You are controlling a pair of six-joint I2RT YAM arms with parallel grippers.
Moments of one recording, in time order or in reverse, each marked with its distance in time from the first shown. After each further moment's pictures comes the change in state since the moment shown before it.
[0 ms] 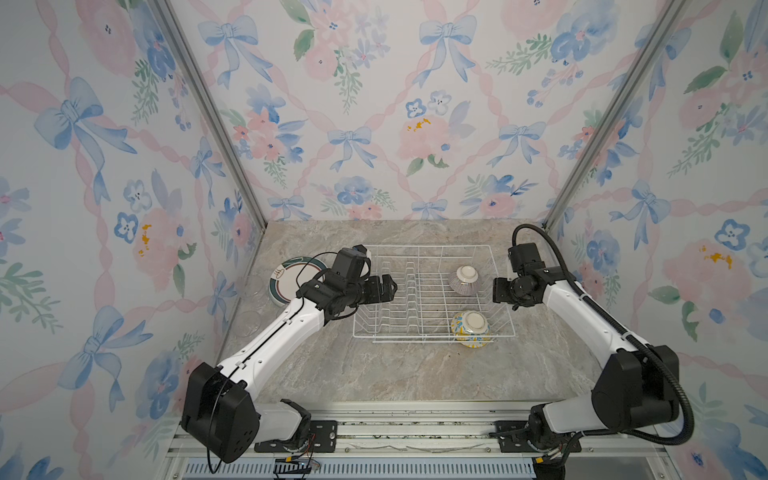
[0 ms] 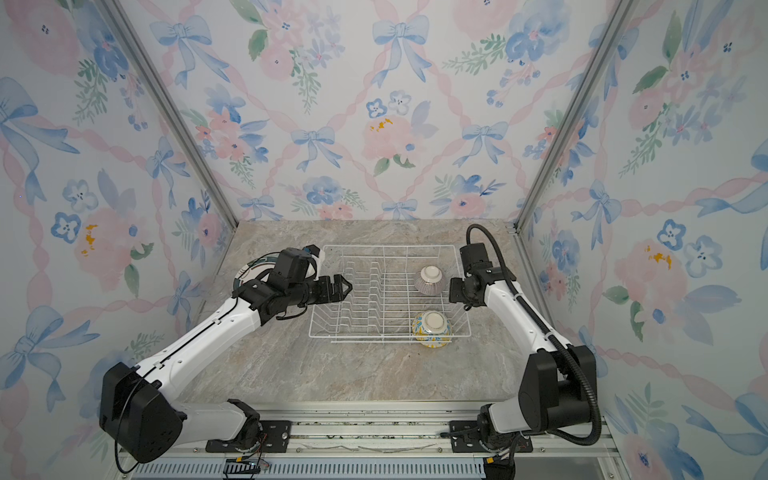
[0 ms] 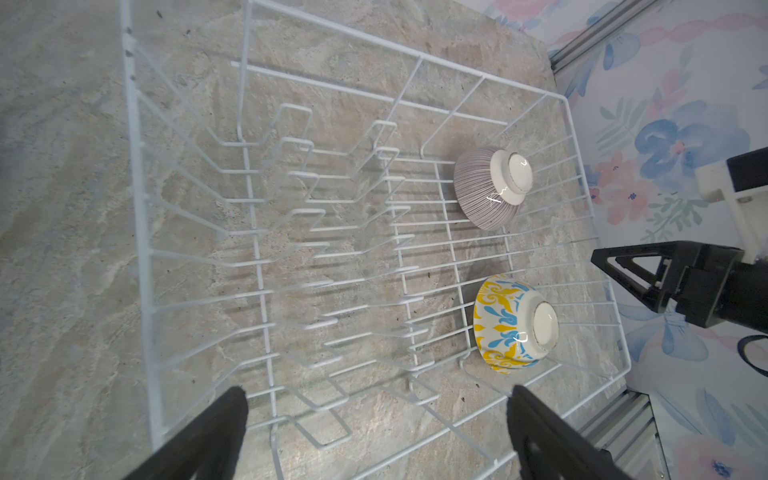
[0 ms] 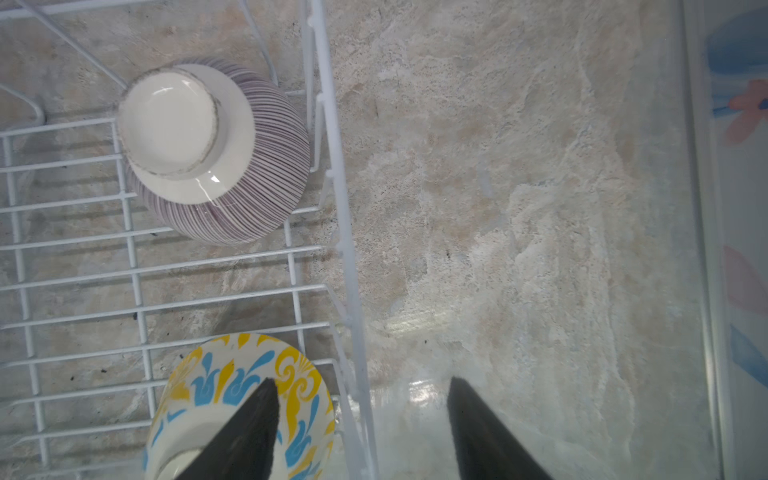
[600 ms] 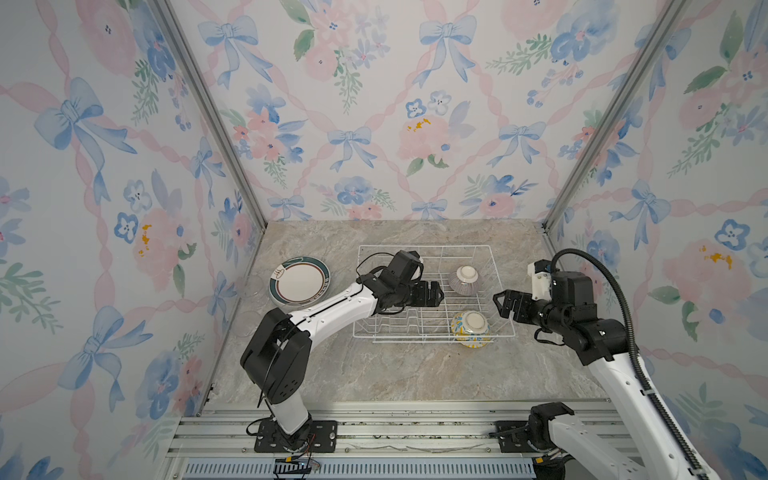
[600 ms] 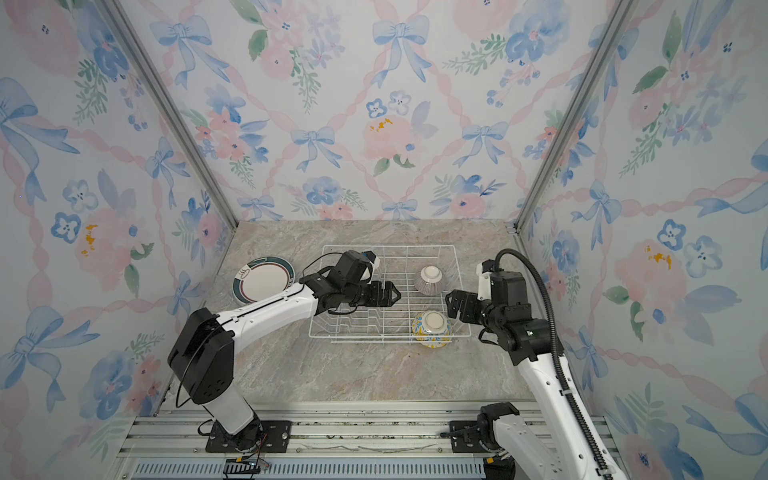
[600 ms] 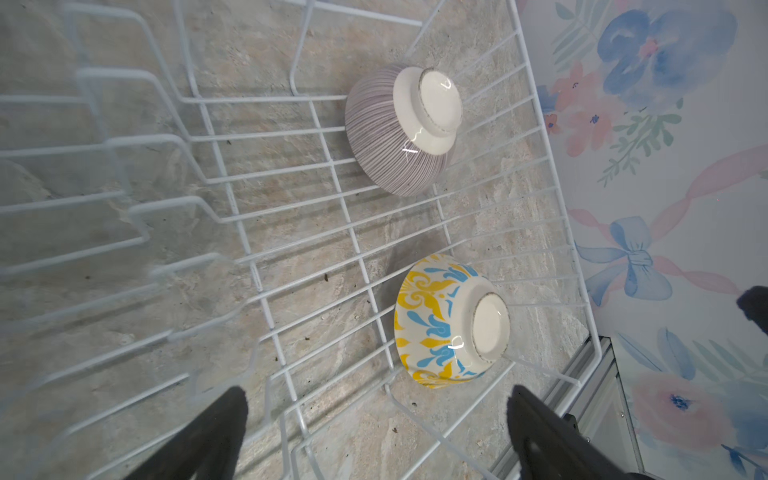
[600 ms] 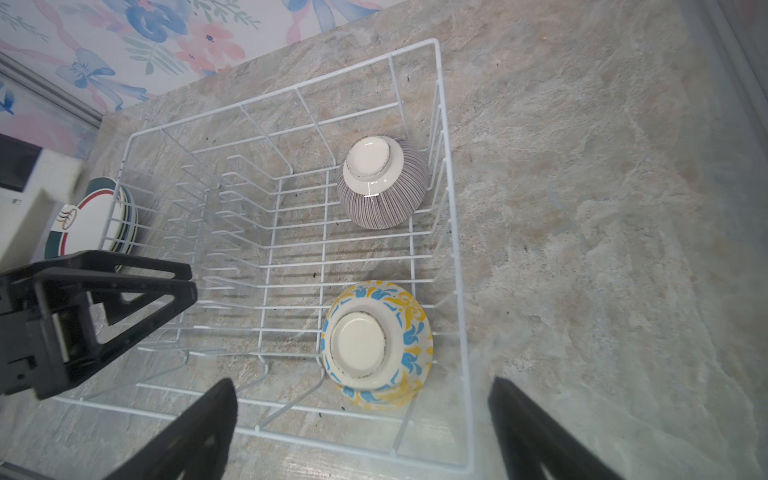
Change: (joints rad) left arm -0.217 0.386 0.170 0.184 0.062 -0.078; right arm 0.000 -0.559 -0.210 0.007 -0.253 0.072
